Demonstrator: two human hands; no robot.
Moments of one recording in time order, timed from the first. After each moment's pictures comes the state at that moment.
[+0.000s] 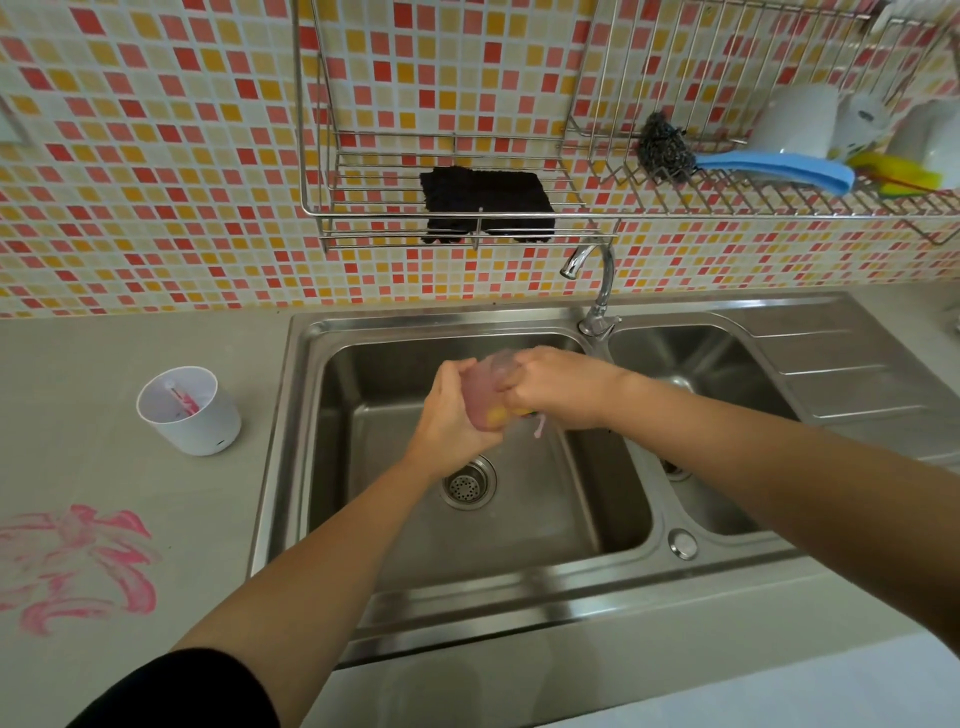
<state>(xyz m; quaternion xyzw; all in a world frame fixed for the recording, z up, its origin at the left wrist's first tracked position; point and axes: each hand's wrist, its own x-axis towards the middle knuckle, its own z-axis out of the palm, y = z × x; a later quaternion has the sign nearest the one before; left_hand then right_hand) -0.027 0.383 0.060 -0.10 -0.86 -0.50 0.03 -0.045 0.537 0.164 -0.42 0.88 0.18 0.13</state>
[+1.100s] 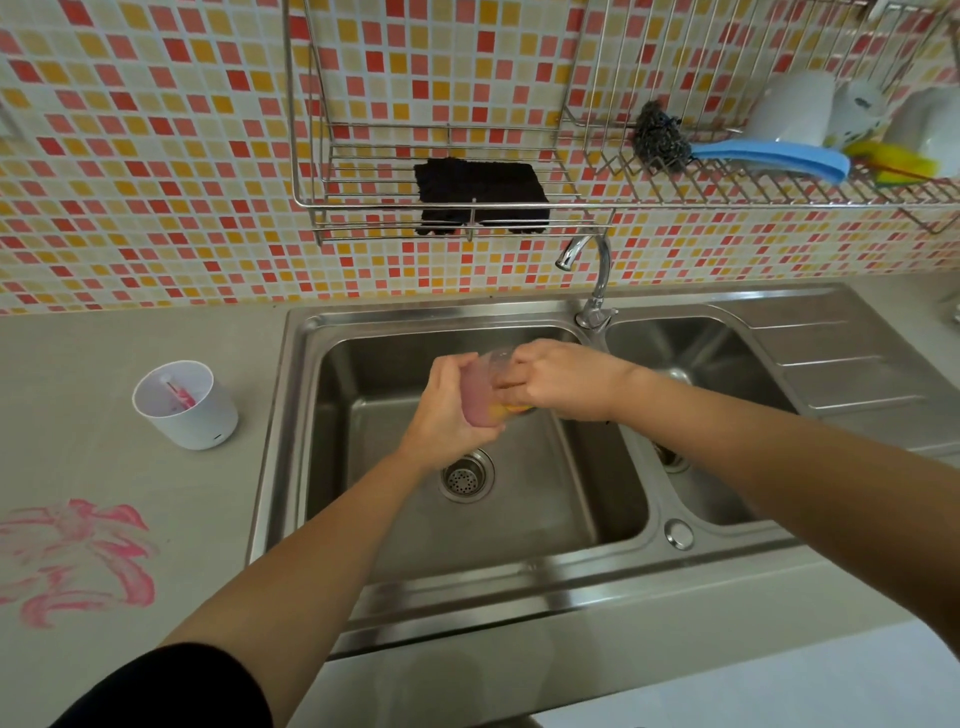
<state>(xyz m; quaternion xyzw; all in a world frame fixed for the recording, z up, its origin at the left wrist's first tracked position) -0.026 0.381 0.061 -0.15 -0.87 -0.48 0.04 -0.051 0.555 0.148 -0.50 0.86 0.12 0.05</state>
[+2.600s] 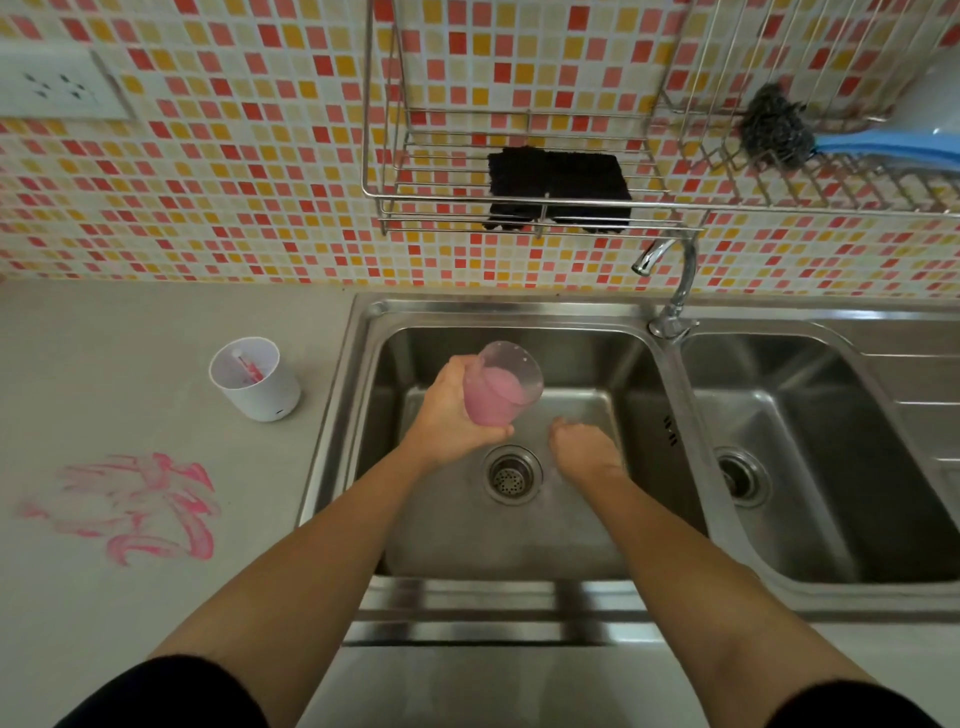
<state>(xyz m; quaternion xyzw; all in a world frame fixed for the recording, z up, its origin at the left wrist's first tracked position) -0.030 0.342 0.059 -0.01 -0.86 -0.51 -0.01 -0.055 0.528 0.002 -0.08 0.98 -0.02 0.16</state>
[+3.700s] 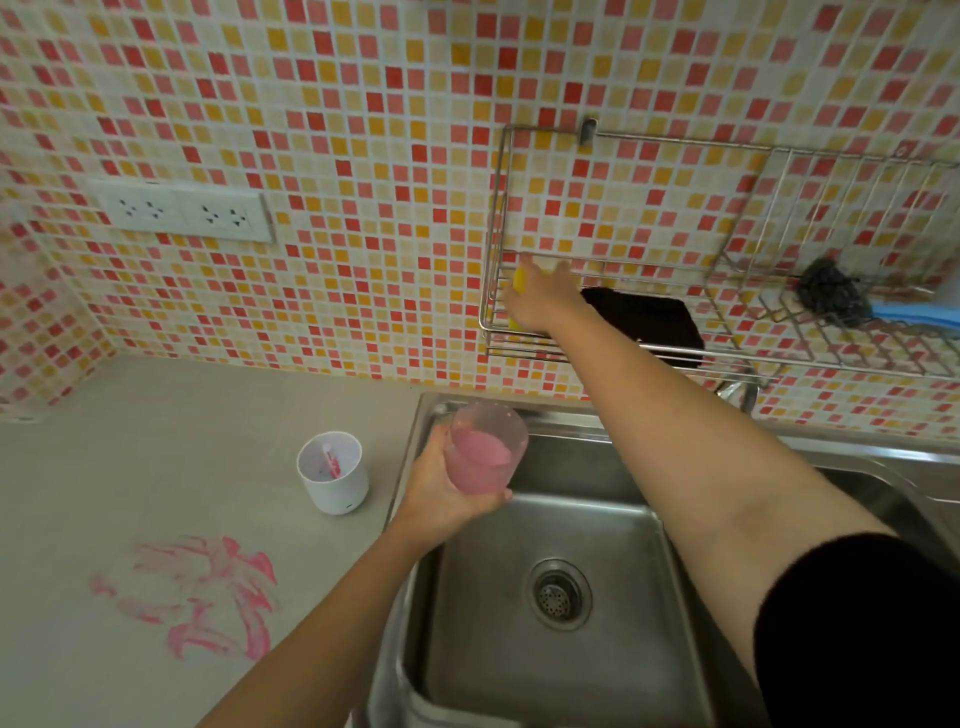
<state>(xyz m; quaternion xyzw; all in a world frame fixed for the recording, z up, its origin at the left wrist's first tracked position) -0.024 0.252 0.104 0.02 -0.79 -0.61 0.07 -0.204 0.358 0.245 -0.09 0.98 -0.20 0.05</state>
